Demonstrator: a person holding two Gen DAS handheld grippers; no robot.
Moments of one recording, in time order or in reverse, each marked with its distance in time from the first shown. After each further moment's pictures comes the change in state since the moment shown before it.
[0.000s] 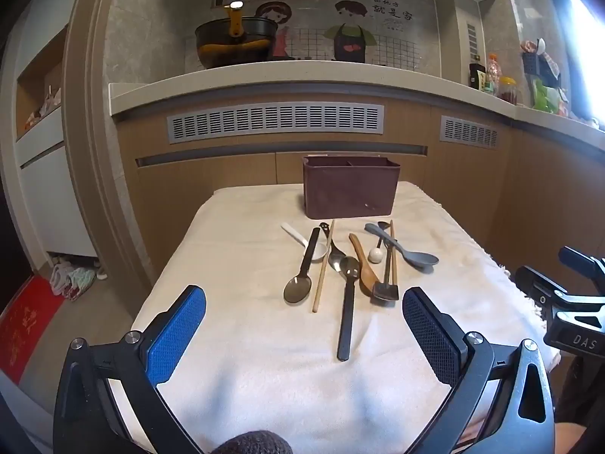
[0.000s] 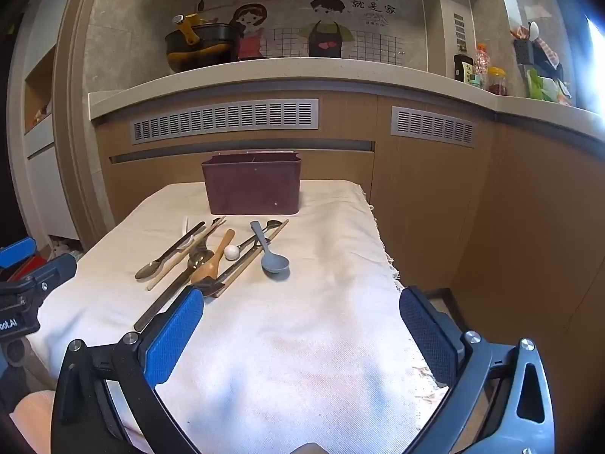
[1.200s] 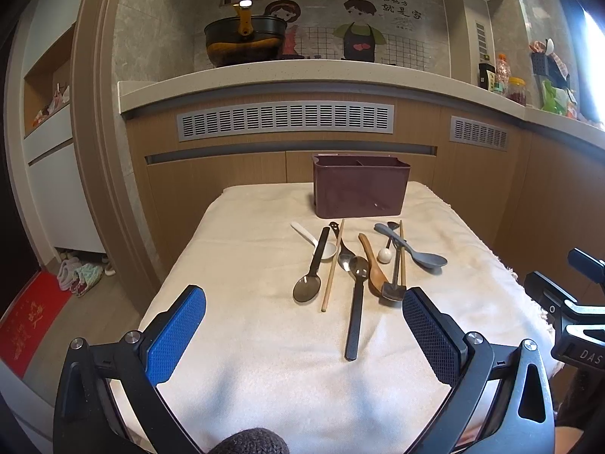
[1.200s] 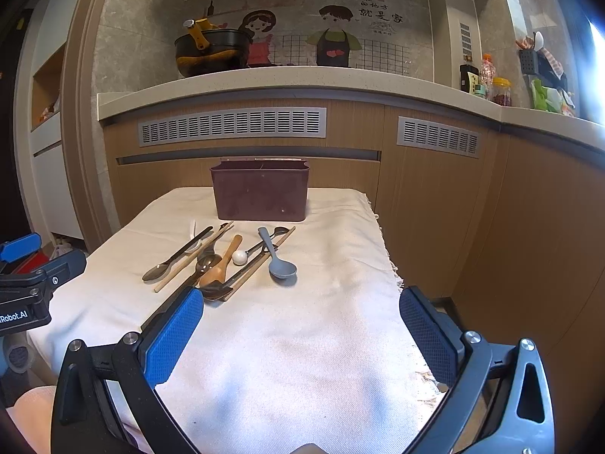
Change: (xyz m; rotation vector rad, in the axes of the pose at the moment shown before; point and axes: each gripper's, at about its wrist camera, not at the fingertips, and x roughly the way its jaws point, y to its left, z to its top) left arm 0.001 0.004 0.001 -0.025 0.035 0.026; right arm -0.005 0.009 0.000 -0.043 -0.031 -0.004
